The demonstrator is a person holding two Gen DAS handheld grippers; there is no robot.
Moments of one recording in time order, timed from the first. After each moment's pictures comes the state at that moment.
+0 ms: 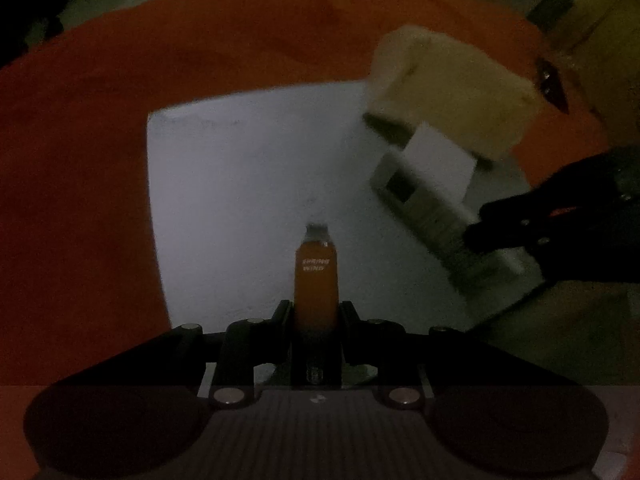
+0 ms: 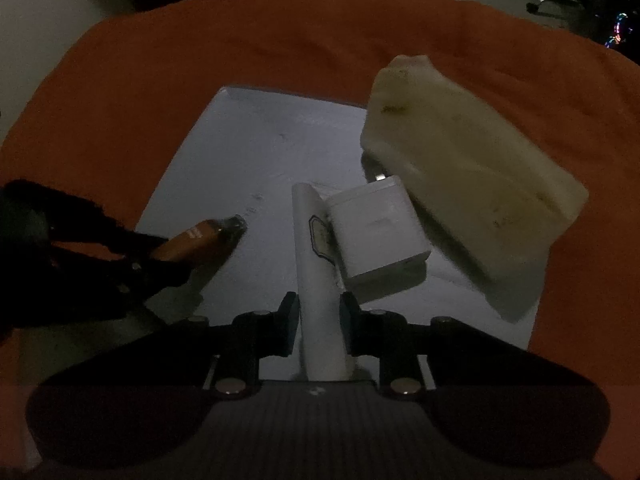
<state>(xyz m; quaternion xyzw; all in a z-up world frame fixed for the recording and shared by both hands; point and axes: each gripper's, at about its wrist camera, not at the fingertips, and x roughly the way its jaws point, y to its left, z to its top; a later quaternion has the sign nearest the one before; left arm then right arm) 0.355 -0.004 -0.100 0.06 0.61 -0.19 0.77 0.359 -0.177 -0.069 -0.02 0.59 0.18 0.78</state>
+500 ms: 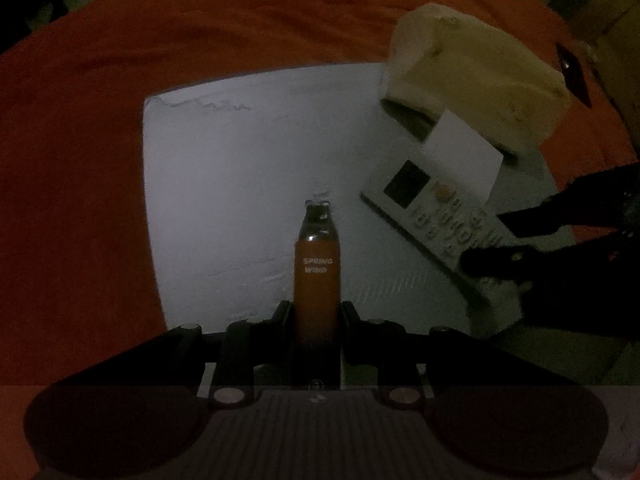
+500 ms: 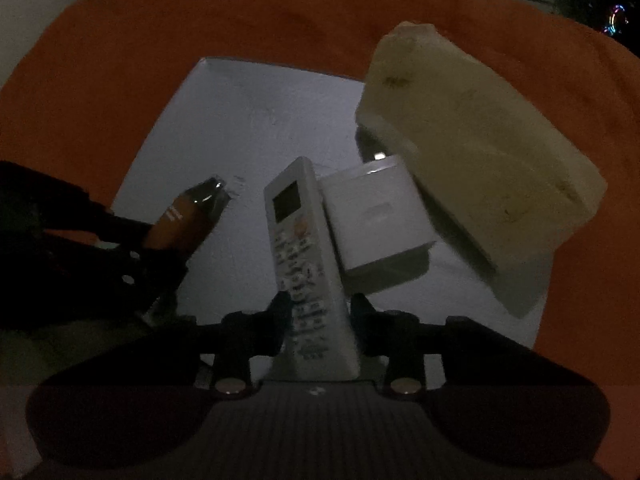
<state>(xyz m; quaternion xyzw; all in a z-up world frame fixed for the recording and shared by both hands) 0.371 -0.012 -0.112 0.06 0.63 -0.18 0.76 0.356 -0.161 -0.082 -0.03 0.62 0.16 0.77</state>
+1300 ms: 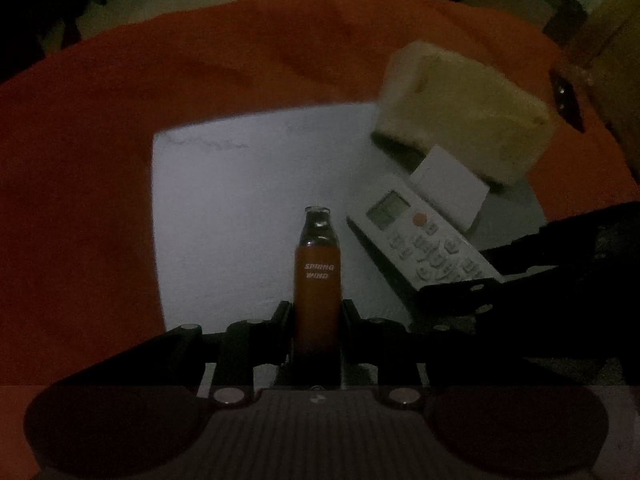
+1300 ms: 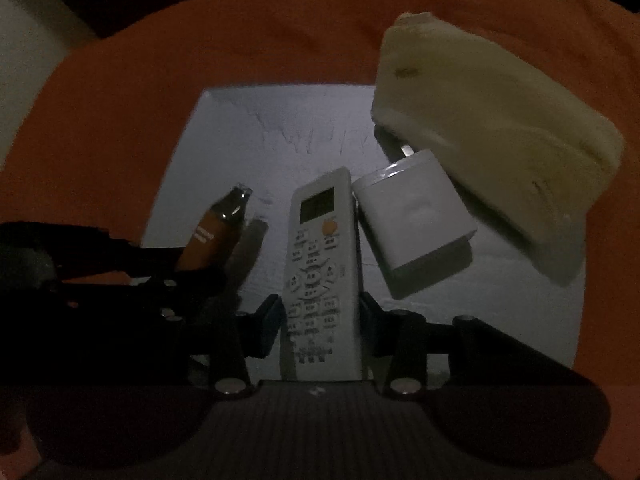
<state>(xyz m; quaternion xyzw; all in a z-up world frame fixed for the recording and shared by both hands) 0.352 -0.012 -0.088 0.05 0.58 -0.17 0.79 0.345 -0.178 -0.066 0.07 0.60 0.15 0.78</state>
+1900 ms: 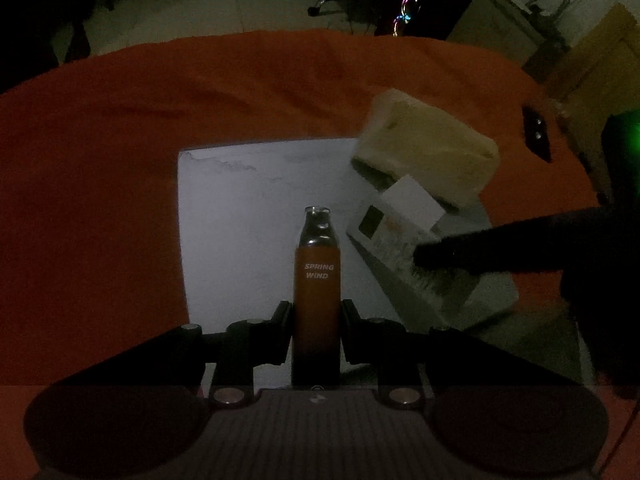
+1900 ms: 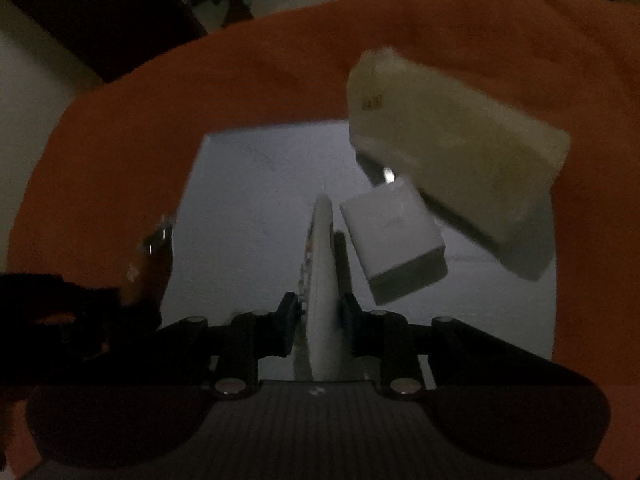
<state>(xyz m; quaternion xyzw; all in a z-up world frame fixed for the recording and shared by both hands) 0.329 0.010 -0.038 0.01 0.56 -0.18 0.80 0.340 -0.206 -0.036 0.12 0.58 0.14 0.80</state>
